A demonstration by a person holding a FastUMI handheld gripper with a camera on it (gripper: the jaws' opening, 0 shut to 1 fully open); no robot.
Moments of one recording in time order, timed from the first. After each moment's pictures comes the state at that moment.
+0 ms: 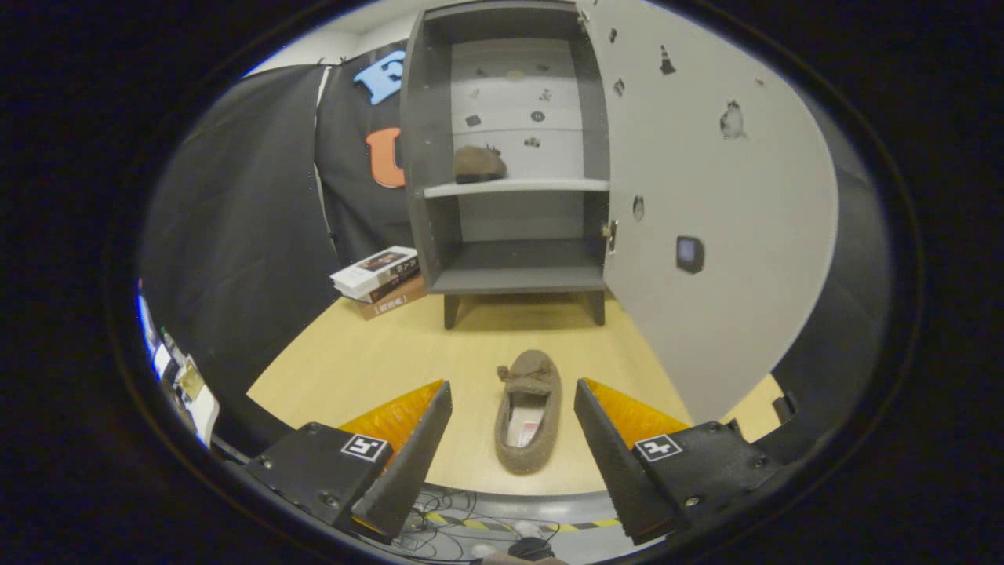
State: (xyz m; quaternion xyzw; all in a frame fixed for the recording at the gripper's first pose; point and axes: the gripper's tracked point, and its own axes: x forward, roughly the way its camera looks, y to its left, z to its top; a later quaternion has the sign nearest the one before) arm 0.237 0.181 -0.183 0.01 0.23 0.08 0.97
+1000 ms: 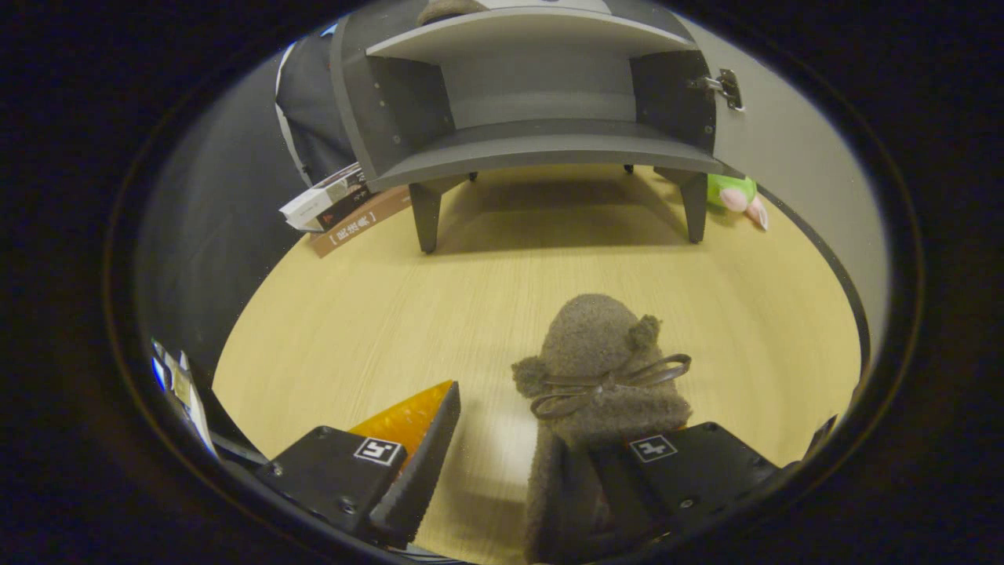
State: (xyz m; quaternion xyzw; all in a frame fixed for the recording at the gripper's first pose) arm 0.243 0.190 -0.237 0.01 0.38 0.11 0.92
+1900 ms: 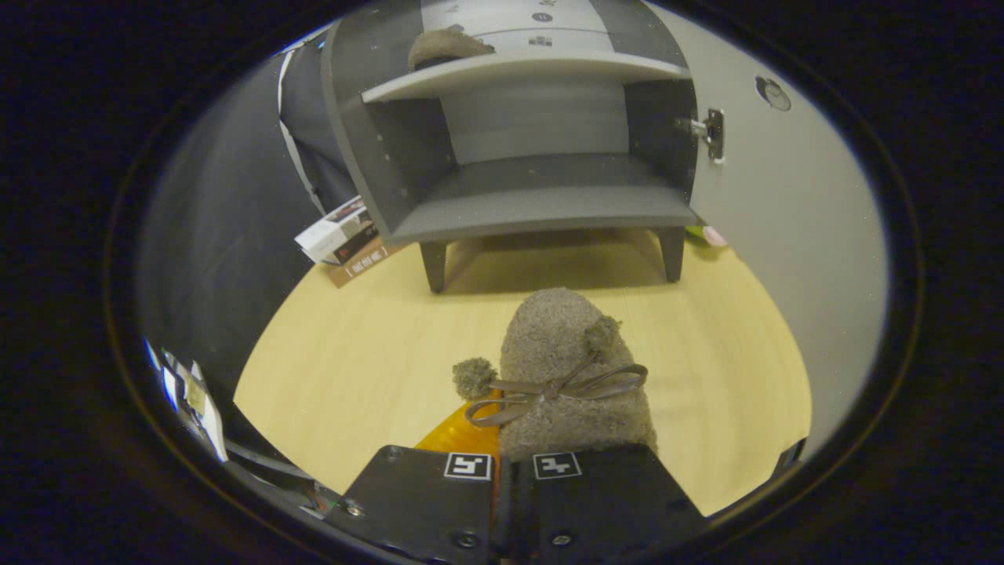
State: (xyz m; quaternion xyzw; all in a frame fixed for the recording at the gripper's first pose) arm 0.224 0.187 -0.138 0.03 0.34 0.13 0.93
